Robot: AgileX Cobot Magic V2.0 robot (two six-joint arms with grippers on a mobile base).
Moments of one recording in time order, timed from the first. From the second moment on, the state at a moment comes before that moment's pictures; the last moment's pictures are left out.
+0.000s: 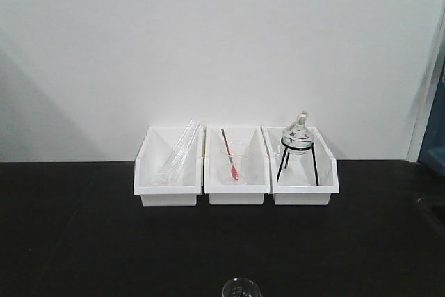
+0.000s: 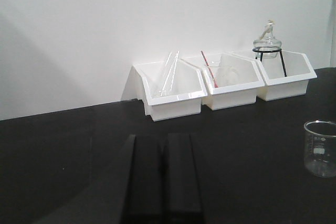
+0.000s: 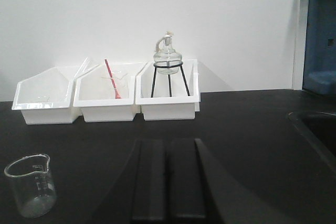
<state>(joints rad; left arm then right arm) -0.25 -0.01 0.03 -0.03 0.01 0.09 0.10 -0.01 0.03 -0.02 0.04 0.04</state>
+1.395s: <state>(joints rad) -0.25 -0.01 0.03 -0.03 0.01 0.09 0.10 0.83 -0.60 -0.03 -0.20 -0.09</state>
